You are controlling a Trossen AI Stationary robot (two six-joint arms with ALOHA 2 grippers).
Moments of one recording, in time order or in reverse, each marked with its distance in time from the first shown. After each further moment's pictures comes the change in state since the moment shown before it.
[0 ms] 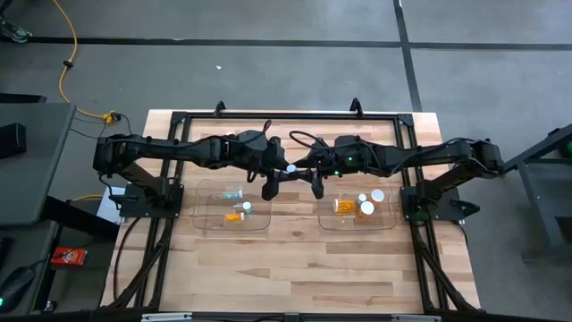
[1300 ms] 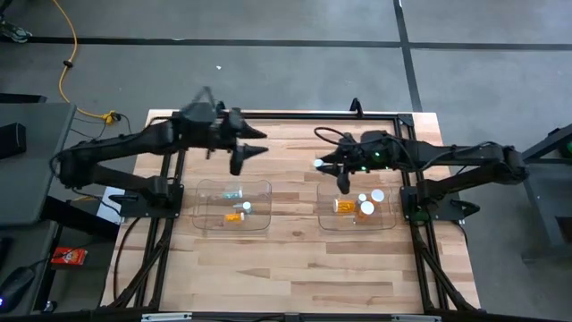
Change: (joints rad) left arm 0.152 -0.352 -0.023 -0.177 -0.003 -0.018; right arm -0.033 -0.264 -0.066 -0.323 0.044 -0.016
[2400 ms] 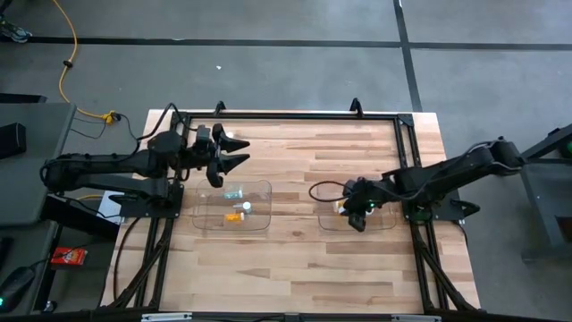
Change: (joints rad) left arm -0.124 -0.325 -0.485 0.609 -0.155 -0.242; right arm 0.290 -0.012 -0.270 -0.256 0.027 0.366
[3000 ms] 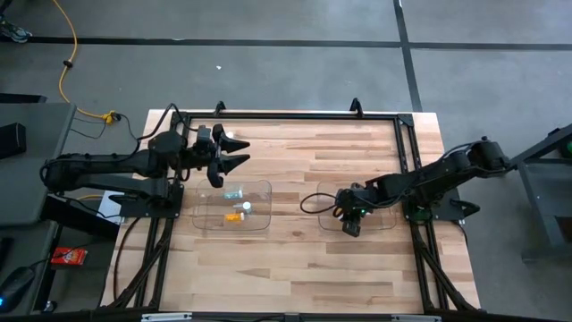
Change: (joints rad) left arm 0.001 0.001 0.000 -0.015 0.000 0.000; right arm -0.002 0.235 0.000 0.037 -0.042 -0.061
